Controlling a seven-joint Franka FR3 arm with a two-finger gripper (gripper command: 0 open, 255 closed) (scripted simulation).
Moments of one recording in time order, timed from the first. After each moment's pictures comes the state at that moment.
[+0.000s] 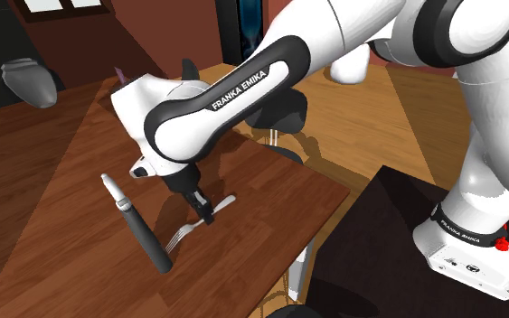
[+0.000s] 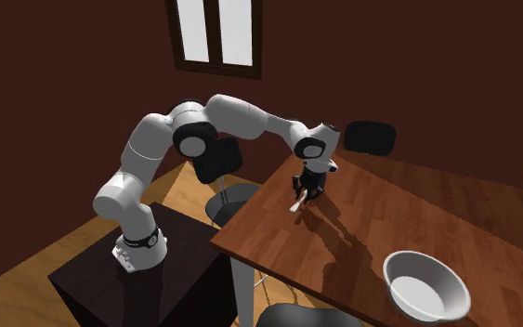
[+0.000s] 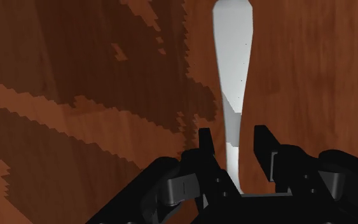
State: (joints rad) arm 0.45 0.62 0.35 -1.48 -0.12 1.85 -0.70
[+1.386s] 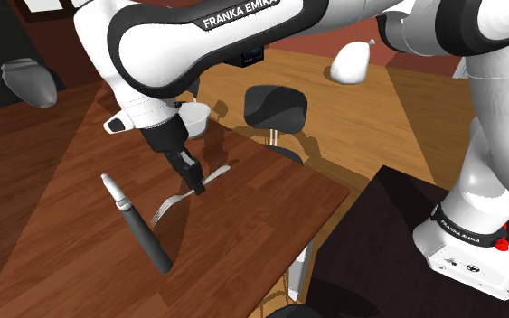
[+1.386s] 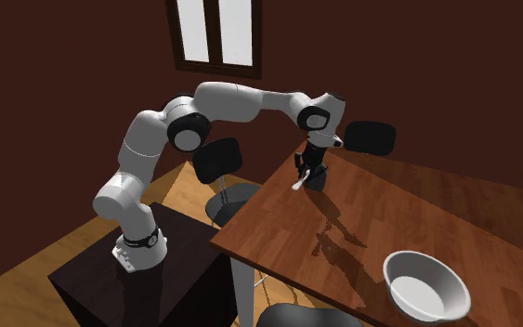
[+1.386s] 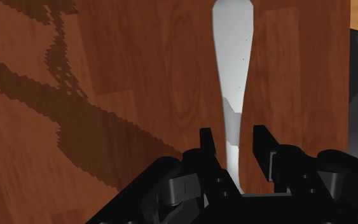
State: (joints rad) arm 0.46 0.55 0.36 -1.30 -0.10 1.61 -0.70
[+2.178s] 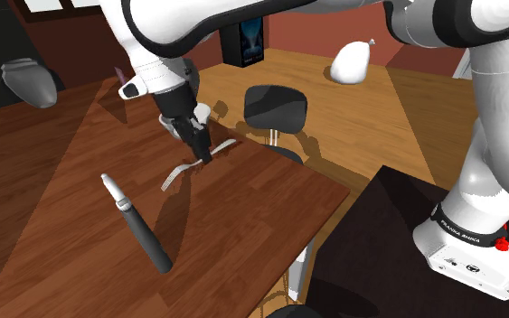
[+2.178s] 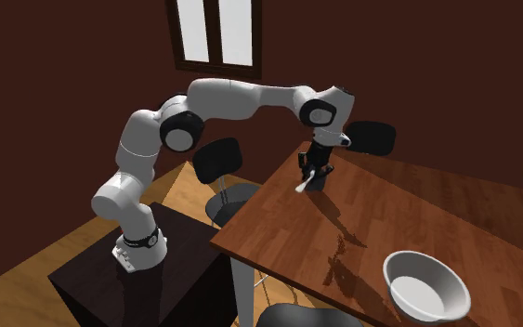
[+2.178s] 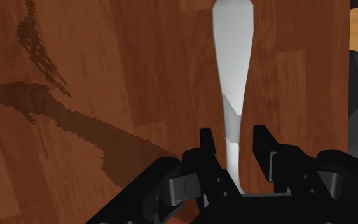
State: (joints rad) arm 0.38 0.51 0.34 -1.26 -0.10 1.53 -0.79
